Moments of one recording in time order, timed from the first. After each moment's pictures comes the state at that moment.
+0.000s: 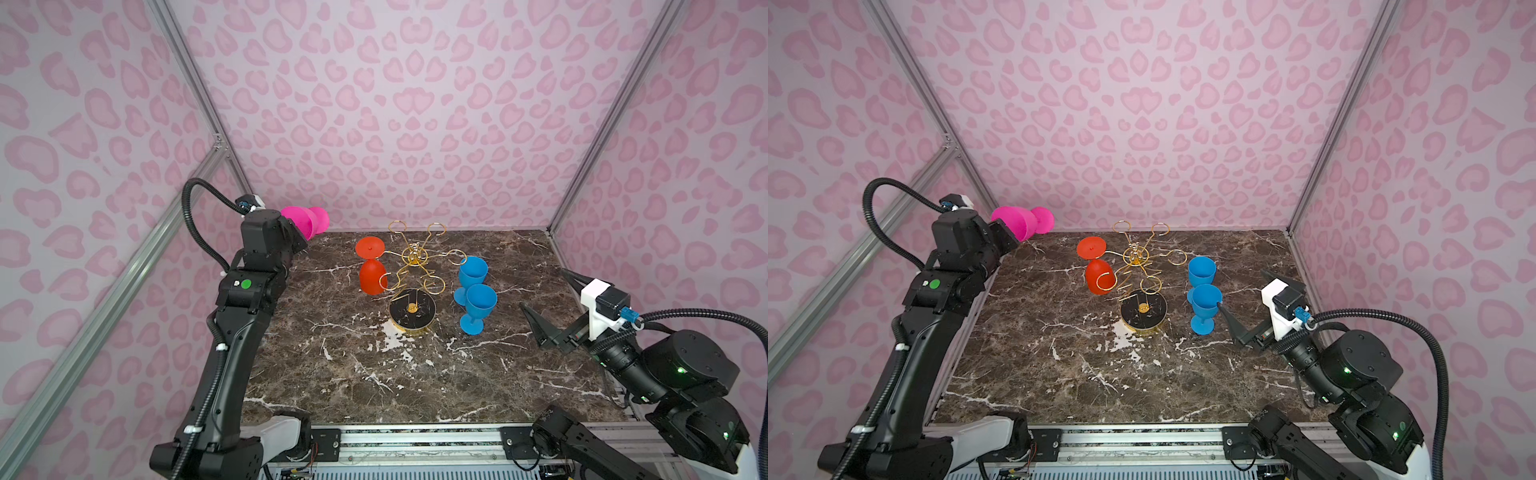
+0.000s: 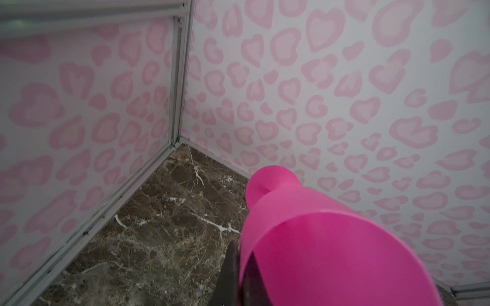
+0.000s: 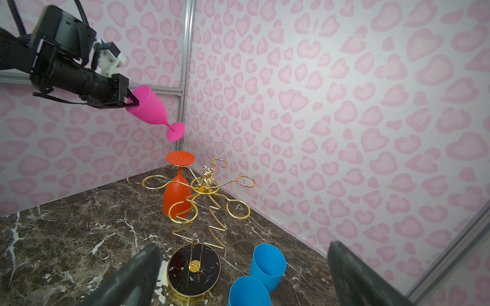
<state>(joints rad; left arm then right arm) -0.11 1.25 1.48 -0.65 -0.26 -0.50 0.67 0.52 1.16 -0.59 0.07 -0.22</state>
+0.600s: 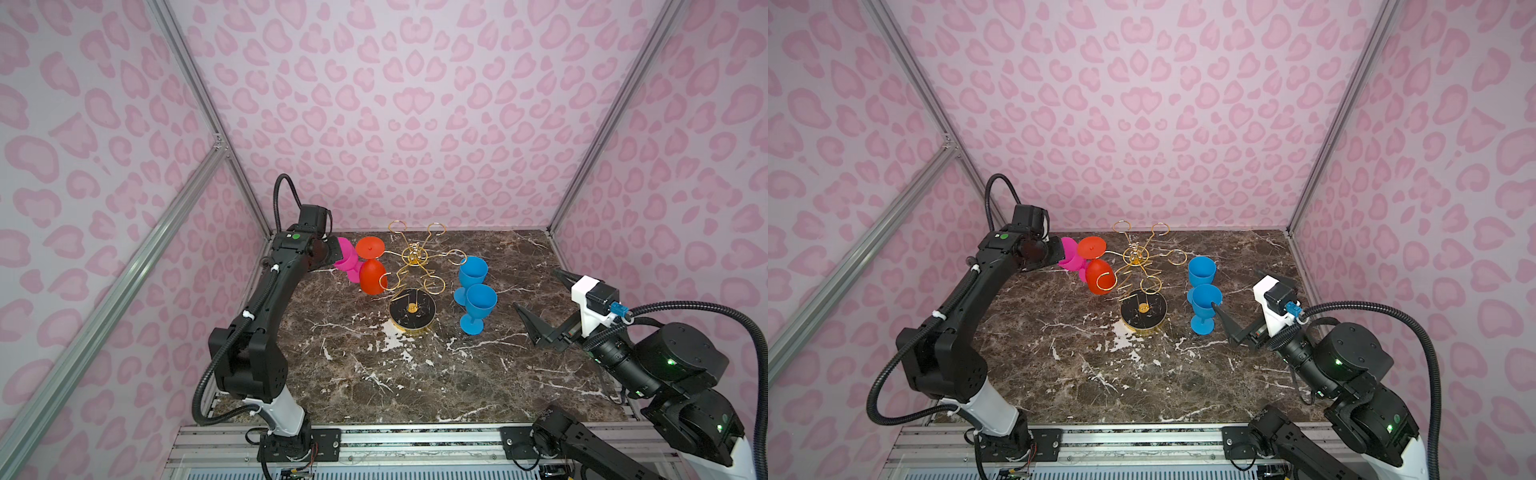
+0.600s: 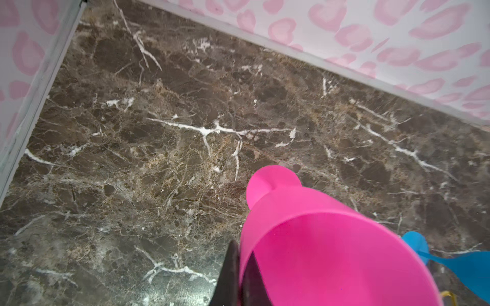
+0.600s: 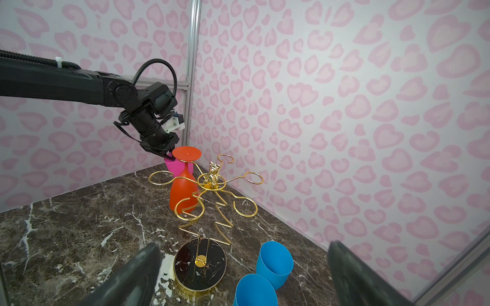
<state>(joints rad) -0.16 1.71 1.65 -0.91 -0.06 -0.40 0.67 0.55 1.17 -0.60 0.04 -0.21</state>
